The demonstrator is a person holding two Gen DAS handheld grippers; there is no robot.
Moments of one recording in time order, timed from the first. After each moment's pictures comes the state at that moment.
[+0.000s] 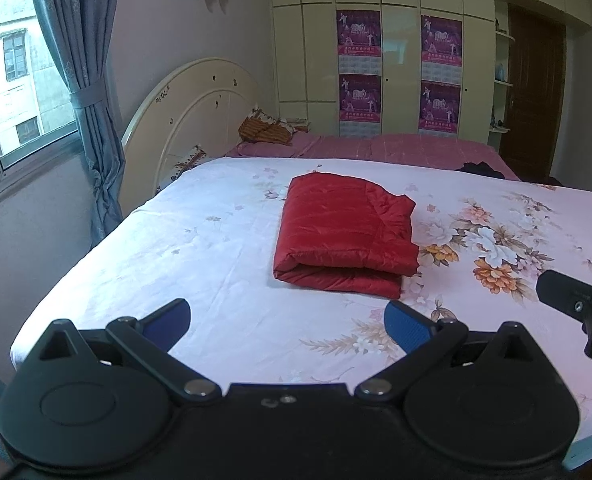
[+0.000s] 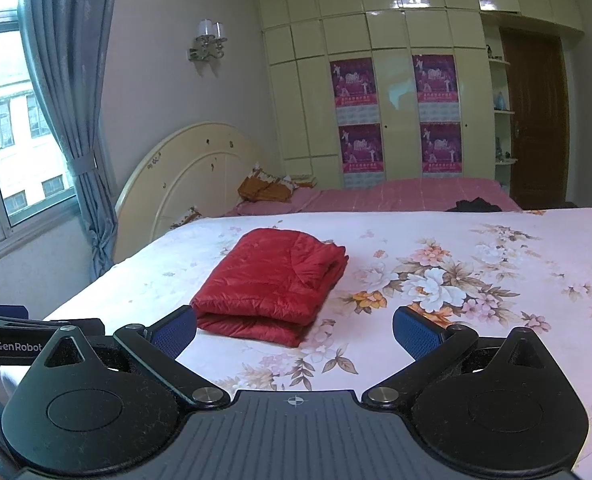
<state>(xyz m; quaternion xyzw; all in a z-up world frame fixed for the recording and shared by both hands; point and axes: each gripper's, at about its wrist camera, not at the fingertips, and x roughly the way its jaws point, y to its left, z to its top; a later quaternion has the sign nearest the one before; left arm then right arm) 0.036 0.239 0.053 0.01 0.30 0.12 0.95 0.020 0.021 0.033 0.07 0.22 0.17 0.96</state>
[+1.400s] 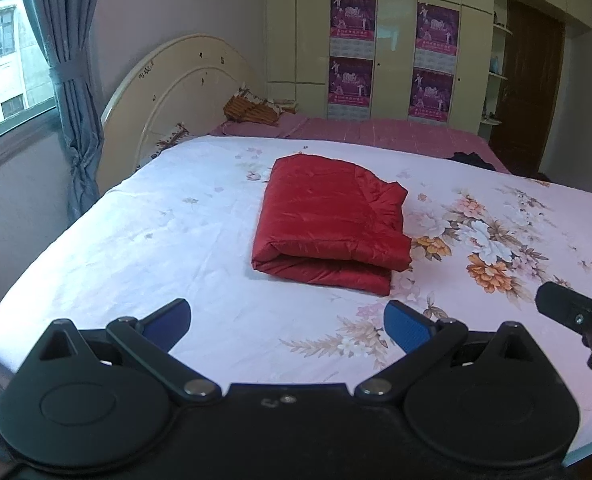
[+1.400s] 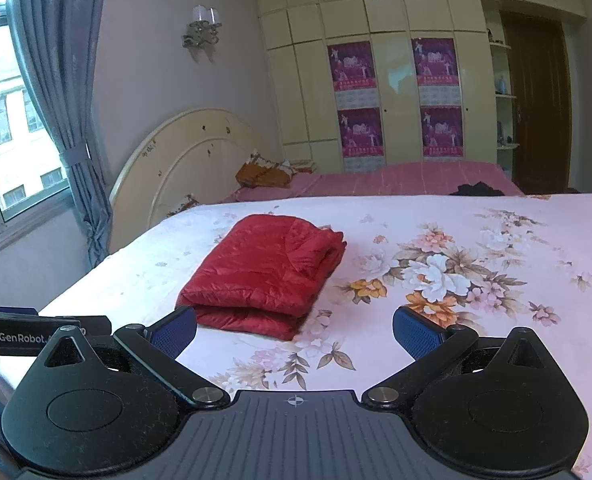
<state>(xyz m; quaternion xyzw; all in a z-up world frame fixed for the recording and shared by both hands) 0.078 0.245 0.032 -0.01 0.33 0.09 0.94 0.053 0.015 0.014 0.07 0.25 0.17 0.95</state>
